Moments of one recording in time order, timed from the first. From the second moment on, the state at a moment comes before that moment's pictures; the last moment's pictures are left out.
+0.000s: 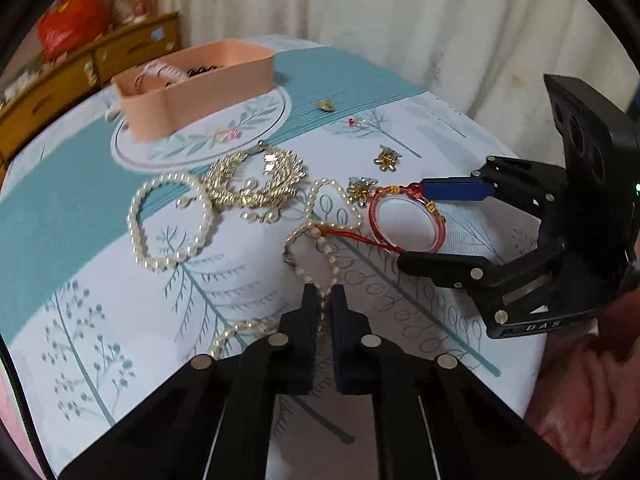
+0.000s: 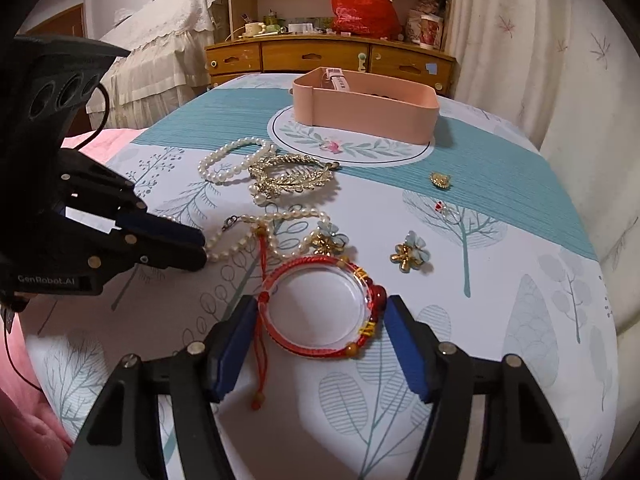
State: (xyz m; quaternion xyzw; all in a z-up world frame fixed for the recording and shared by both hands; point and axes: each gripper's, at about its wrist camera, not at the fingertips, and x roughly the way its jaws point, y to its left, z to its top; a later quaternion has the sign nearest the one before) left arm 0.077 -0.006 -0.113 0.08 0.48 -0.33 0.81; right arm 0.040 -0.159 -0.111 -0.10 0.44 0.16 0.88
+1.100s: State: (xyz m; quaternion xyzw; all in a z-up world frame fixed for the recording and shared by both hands) left arm 0.067 0.033 0.029 -0.04 0.42 -0.26 0.87; right arm 0.041 -0.206 -0.027 0.00 0.43 0.15 0.89
